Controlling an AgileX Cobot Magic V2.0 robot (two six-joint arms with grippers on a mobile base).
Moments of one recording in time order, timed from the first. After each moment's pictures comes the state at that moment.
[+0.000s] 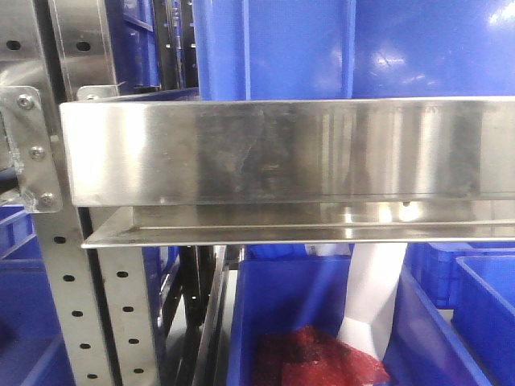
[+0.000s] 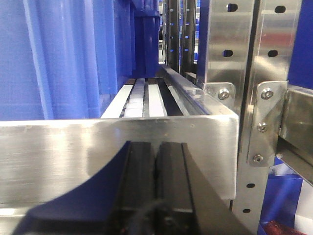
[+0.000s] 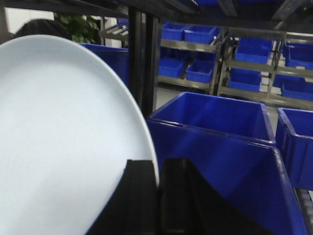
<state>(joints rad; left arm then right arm) -0.08 -0.02 0.03 -0.20 0.01 0.25 0.48 0.98 -1.36 -0.26 0.49 0.24</state>
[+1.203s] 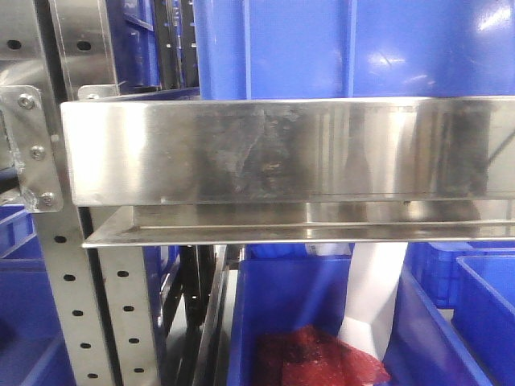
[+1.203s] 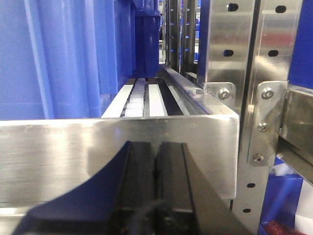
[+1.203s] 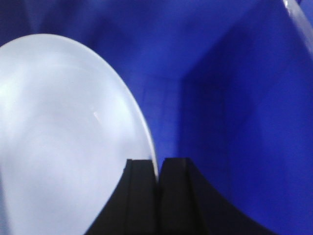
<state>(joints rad) -0.08 -0.02 0.03 -0.20 0.01 0.25 0.28 1.62 -1.56 -0.27 0.61 0.24</state>
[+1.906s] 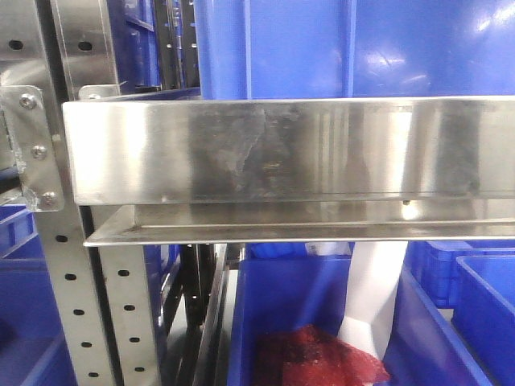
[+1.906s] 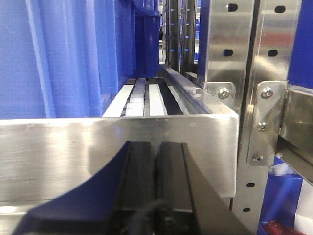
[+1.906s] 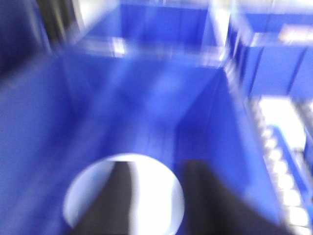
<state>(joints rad) -0.08 -0.02 0.03 -0.20 0.01 0.25 0.28 1.21 -1.48 -0.21 0.66 0.24</state>
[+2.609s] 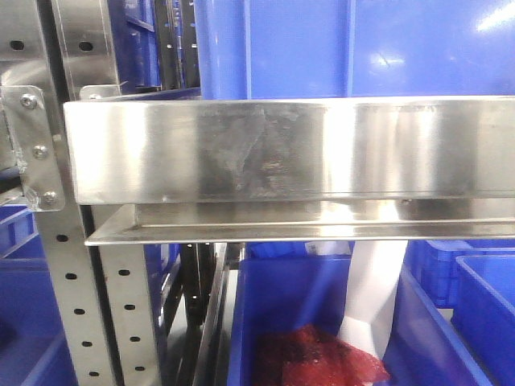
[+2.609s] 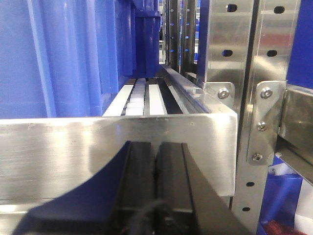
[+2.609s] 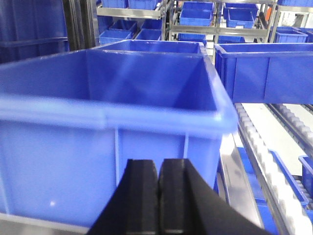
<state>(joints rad) -0.08 -0.02 0.03 -0.20 0.01 0.25 0.28 0.32 -0.65 -0.22 0.48 0.24</state>
